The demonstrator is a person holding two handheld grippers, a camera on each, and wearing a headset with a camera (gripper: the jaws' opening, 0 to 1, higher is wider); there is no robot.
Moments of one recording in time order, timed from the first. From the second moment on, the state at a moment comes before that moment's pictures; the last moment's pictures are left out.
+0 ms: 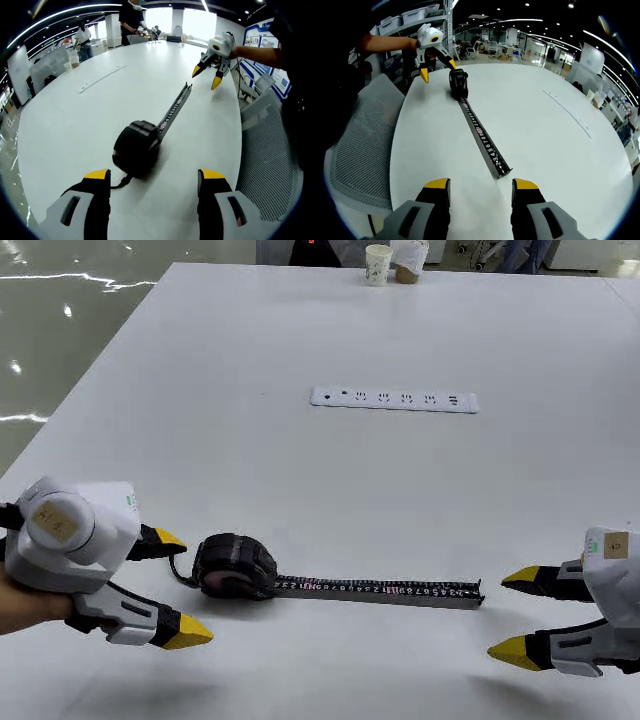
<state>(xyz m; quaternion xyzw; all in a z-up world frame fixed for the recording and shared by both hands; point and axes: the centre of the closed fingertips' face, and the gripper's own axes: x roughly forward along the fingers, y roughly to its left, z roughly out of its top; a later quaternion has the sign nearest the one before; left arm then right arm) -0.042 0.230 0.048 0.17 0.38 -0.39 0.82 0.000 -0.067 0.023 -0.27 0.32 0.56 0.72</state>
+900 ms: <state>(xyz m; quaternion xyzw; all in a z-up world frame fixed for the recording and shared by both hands) -0.067 0.210 0.059 0.08 0.33 -0.30 0.89 -0.023 -0.050 0.037 -0.18 0.32 0.50 0.79</state>
